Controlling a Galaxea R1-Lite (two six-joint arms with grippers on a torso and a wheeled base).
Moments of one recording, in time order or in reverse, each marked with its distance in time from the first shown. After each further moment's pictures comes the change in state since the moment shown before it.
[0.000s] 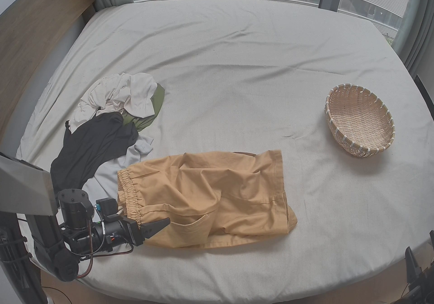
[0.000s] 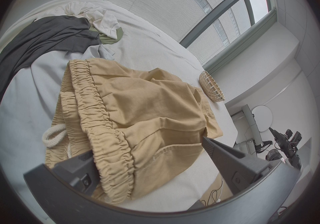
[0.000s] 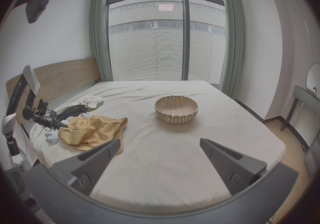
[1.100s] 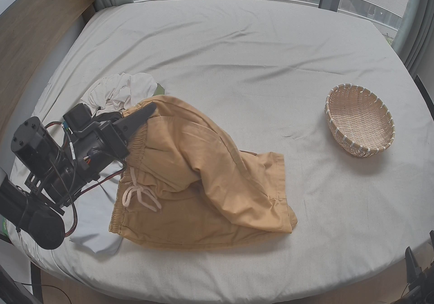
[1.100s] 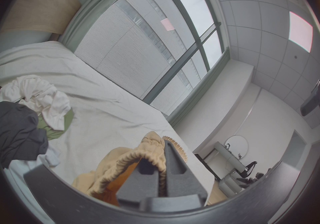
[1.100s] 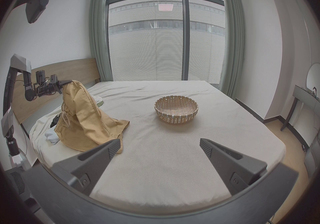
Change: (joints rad) left arm -0.106 -0.366 -0.373 0.006 -0.006 -0.241; right arm -0.001 0.000 0.000 0.000 0.000 0.000
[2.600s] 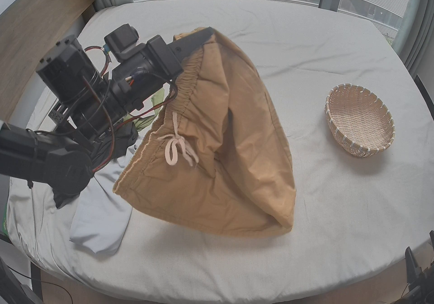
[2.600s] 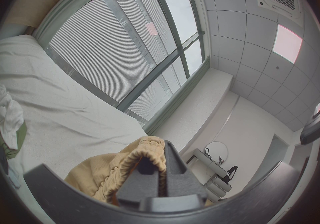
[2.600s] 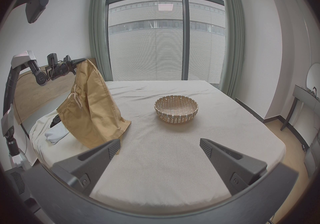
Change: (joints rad) left arm -0.174 0.060 -0.574 0.354 0.003 -0.029; right arm -0.001 0.000 0.000 0.001 0.001 0.001
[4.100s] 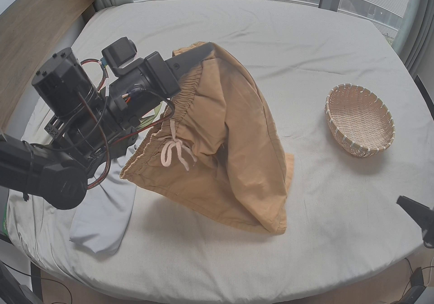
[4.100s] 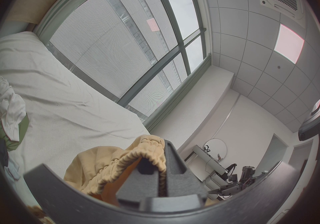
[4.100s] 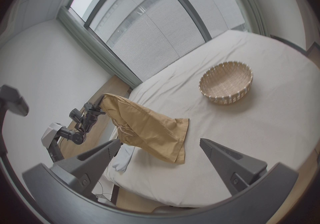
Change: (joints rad) left arm 0.010 -0.017 0.123 -0.033 0.001 0.013; right arm 0.254 0.777 -0.203 -0.445 0.228 0.540
